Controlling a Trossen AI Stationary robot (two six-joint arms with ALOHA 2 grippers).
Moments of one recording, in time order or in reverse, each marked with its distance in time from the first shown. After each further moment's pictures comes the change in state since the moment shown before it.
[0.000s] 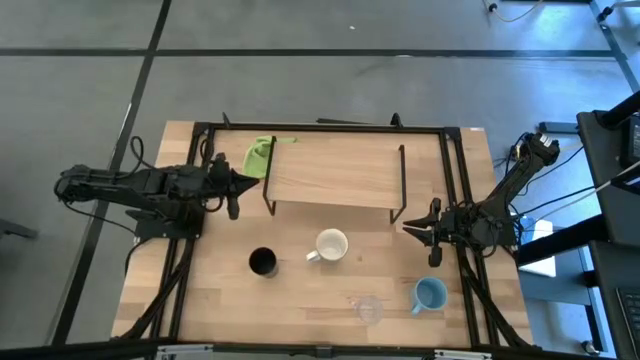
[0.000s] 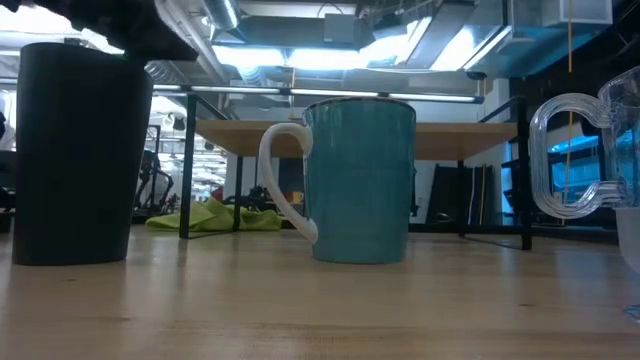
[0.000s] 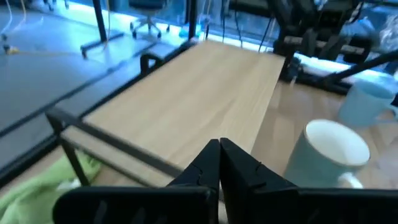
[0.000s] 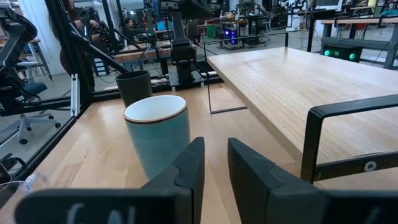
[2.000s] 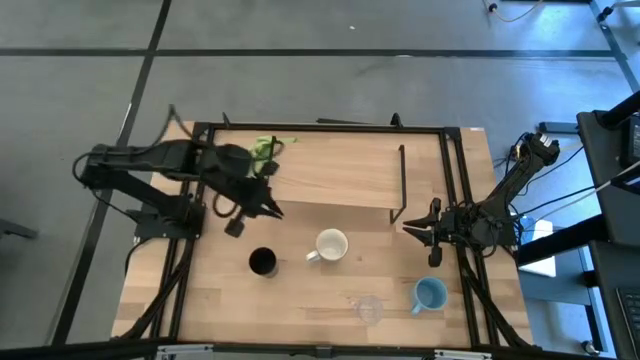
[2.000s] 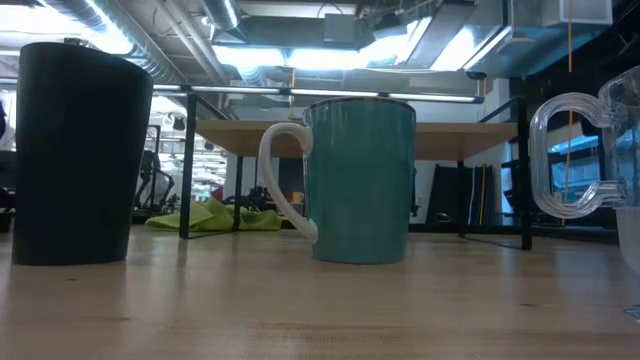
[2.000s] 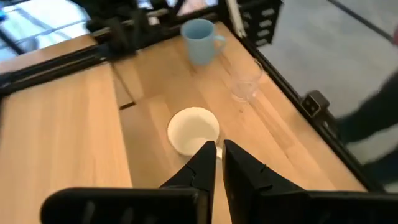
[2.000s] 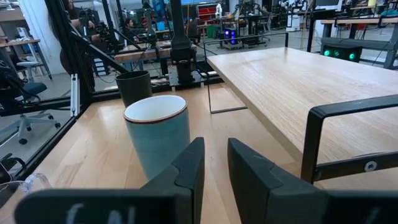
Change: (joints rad) left arm -0.036 0.685 0.905 -0.581 0.611 0.520; right arm 0.000 0.000 0.000 -0.001 0.000 0.000
